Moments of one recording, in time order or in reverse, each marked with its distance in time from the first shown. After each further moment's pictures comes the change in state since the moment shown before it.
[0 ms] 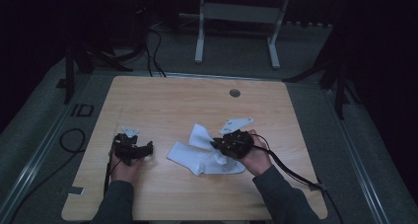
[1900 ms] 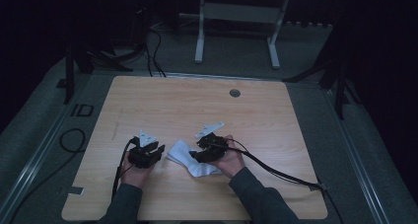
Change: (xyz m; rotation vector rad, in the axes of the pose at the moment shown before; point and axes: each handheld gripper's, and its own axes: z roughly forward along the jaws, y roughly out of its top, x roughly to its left) left arm -0.056 0.005 -0.041 -0.092 -0.247 0.196; right arm 0.016 0.002 0.080 0.080 0.027 0.070
